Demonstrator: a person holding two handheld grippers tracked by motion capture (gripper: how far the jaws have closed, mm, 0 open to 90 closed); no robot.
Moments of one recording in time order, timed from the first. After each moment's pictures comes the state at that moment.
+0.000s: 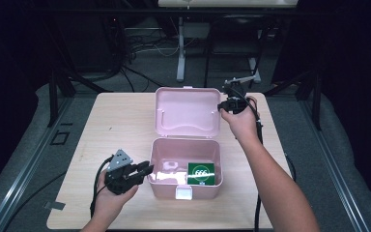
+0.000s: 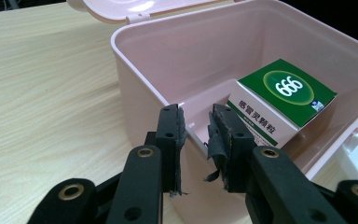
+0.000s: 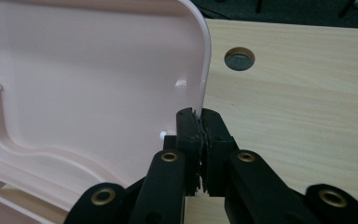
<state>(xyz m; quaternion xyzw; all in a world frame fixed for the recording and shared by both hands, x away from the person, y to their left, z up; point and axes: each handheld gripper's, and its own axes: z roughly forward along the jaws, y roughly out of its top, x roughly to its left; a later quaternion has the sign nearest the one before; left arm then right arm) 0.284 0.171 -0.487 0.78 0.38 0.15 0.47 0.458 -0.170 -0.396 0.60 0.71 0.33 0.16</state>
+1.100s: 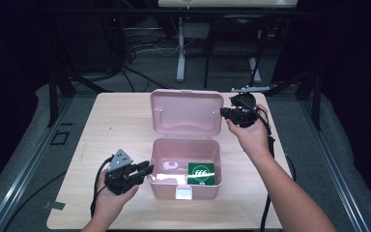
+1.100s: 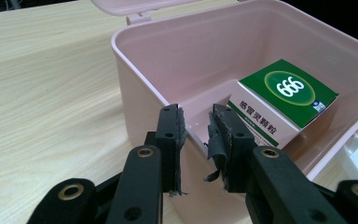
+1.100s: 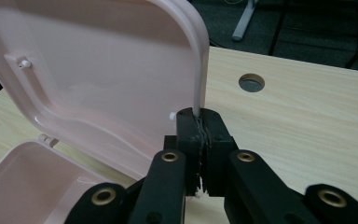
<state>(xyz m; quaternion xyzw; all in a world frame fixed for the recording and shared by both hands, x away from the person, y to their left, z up) 0.284 0.170 -0.487 0.78 0.39 0.15 0.47 0.397 -0.179 -0.377 0.53 0.72 0.40 0.20</state>
